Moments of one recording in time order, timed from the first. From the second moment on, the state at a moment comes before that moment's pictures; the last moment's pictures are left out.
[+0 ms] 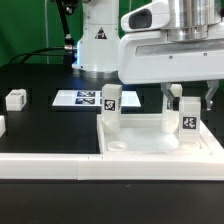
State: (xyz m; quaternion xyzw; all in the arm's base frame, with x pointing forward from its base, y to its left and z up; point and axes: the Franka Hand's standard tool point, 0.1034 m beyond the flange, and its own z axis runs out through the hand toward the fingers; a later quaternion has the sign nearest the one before) arm 0.619 0.108 0.087 -0.98 0.19 -0.02 0.07
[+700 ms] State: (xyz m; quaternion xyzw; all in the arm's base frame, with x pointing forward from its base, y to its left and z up) arm 0.619 0.110 0.086 -0.81 0.58 0.01 0.07
